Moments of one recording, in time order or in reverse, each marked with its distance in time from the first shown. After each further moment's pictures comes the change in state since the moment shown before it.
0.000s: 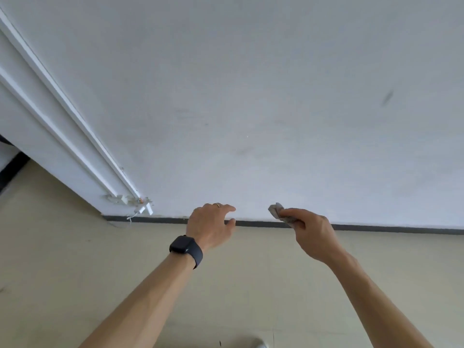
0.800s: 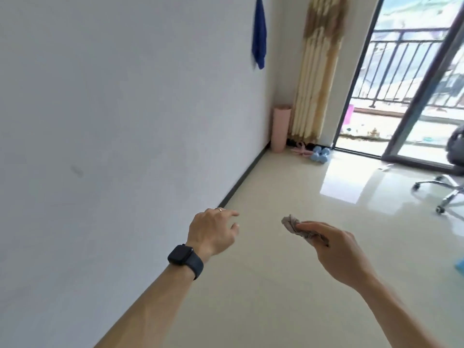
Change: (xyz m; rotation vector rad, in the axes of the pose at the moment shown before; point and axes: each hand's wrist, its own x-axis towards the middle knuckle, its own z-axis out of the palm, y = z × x) left_hand -0.126 0.489 0.044 0.122 -0.116 1.082; right_hand -0.444 0.169 -0.210 0.006 1.013 0.501
